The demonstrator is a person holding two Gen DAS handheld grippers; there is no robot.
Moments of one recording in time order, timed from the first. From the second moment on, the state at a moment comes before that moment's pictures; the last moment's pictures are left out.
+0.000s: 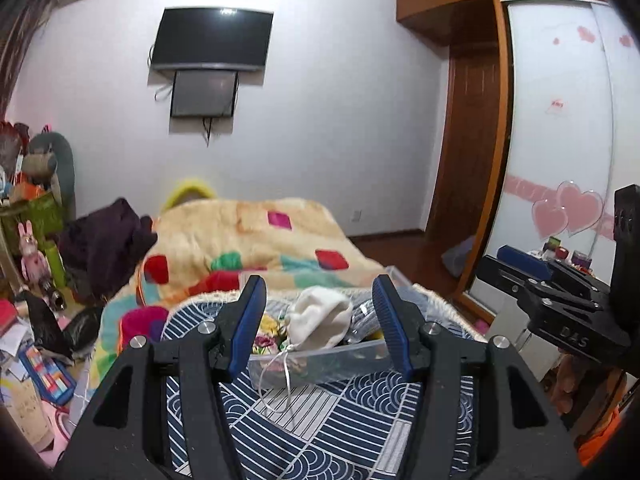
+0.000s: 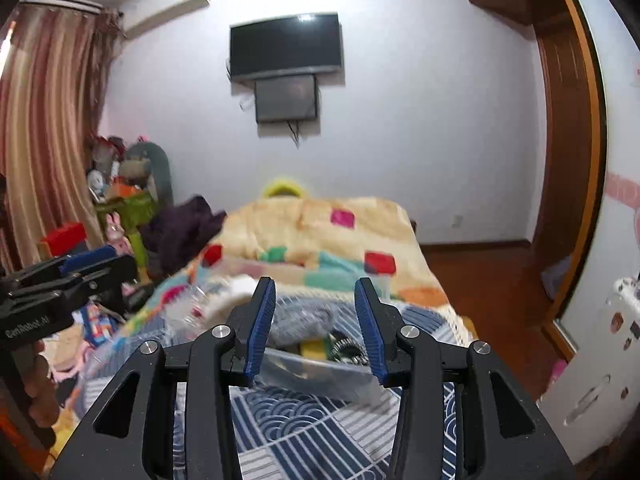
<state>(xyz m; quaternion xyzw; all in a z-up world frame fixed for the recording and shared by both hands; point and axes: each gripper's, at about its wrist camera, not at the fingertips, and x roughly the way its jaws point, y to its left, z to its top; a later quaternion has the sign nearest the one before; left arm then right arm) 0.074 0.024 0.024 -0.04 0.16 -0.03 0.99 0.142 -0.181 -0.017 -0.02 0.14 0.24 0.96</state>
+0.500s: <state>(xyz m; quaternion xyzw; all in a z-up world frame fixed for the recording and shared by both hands) 0.027 0.013 0.044 -0.03 0.12 -0.02 0.99 0.101 -0.183 0.004 0.00 0.08 0.24 0.97</state>
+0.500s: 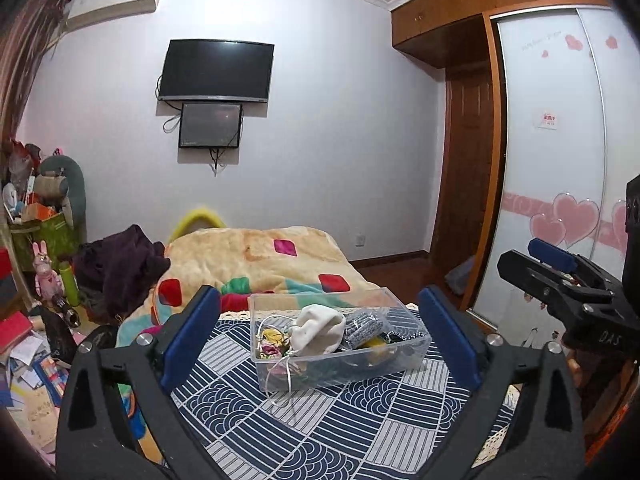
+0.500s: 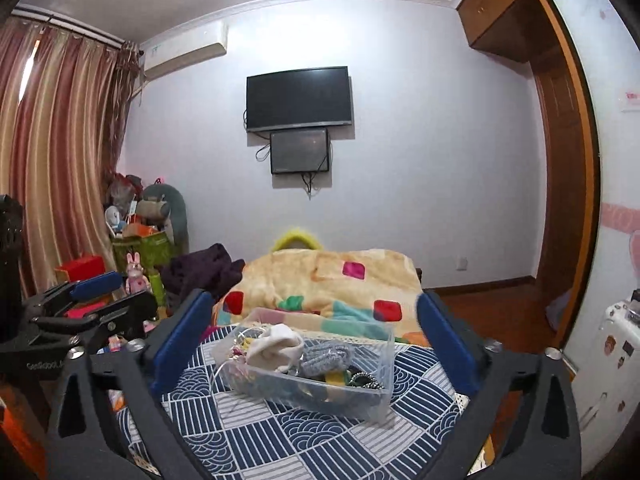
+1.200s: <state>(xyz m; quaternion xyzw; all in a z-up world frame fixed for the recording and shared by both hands) 0.015 0.006 0.044 -0.02 0.11 -0.02 0.99 0.092 -0.191 -0.003 0.01 0.08 0.24 0.97</state>
